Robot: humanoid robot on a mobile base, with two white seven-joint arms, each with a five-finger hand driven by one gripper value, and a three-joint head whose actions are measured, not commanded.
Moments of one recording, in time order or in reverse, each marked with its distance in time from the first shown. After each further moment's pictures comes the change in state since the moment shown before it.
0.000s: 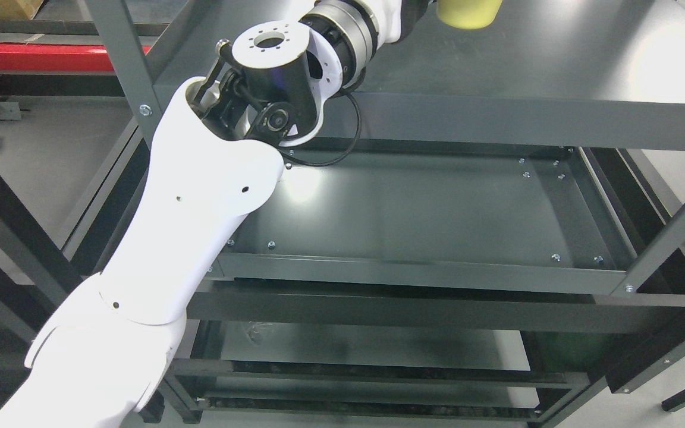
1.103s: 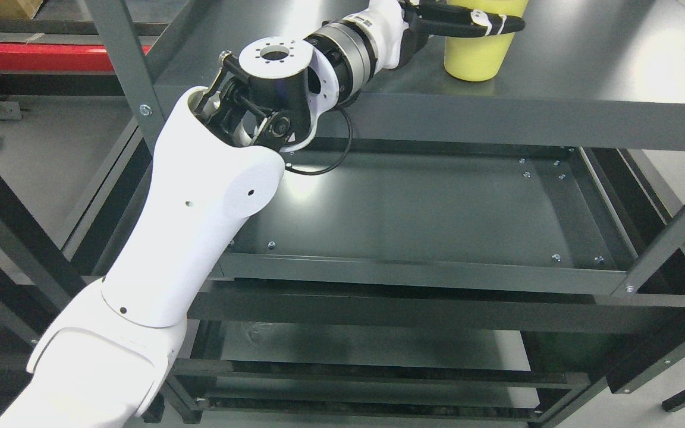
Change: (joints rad) left arm 0.014 0.000 0.021 0.036 -0.116 0.056 -0.172; right arm 0.000 0.000 0.000 0.000 0.000 0.000 -0.004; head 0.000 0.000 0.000
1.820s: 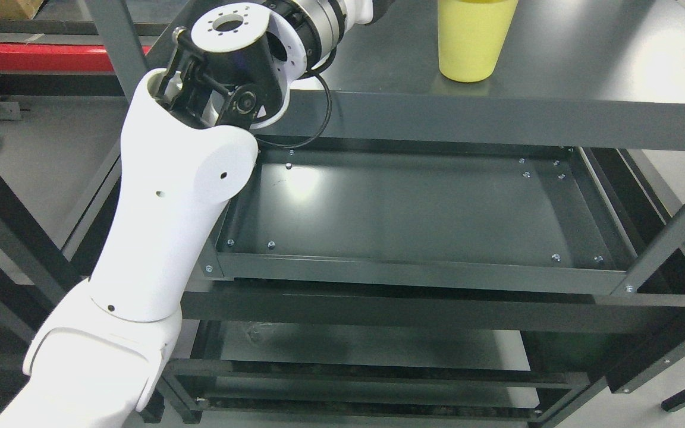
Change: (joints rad) left arm -0.005 0.000 0.107 -0.049 -0.028 -0.019 -0.006; right arm 0.000 0.000 0.000 0.000 0.000 0.000 0.000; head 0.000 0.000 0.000
